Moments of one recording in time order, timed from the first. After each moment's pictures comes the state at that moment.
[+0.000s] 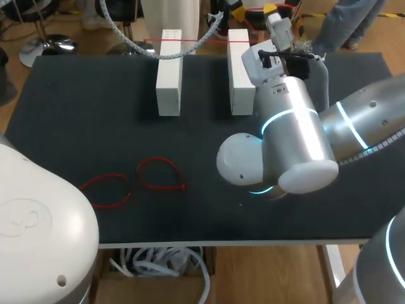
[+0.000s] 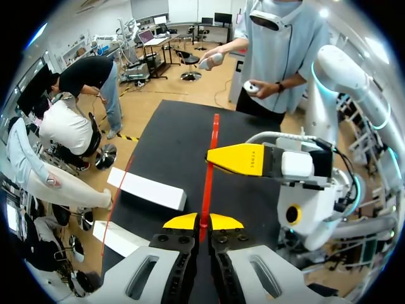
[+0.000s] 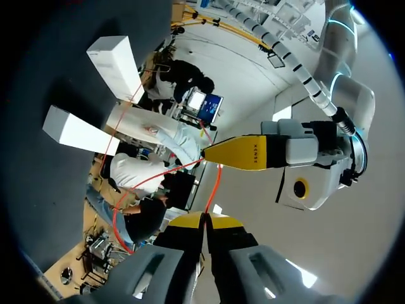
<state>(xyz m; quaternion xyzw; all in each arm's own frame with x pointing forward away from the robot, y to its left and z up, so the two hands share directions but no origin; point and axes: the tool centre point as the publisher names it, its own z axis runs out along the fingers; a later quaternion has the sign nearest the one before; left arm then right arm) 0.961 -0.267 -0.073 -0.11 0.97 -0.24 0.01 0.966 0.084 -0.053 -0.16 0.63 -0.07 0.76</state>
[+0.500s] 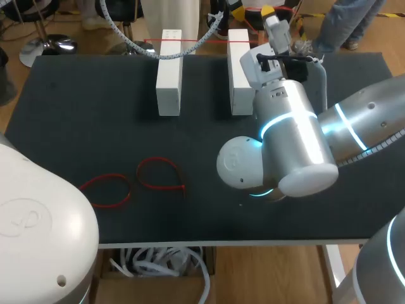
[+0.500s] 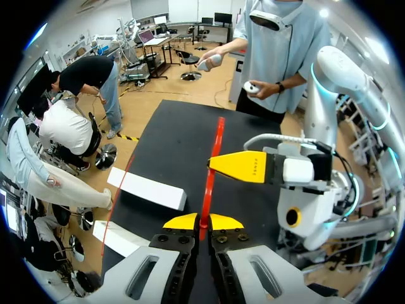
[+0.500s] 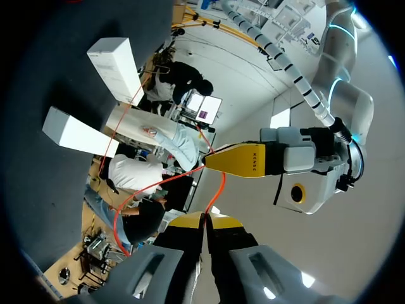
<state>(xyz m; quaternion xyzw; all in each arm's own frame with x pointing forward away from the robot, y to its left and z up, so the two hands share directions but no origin) 0.961 -0.267 -0.073 -0.11 0.97 -0.24 0.01 0.962 0.090 -0.056 -0.17 0.62 -0.07 0.76</state>
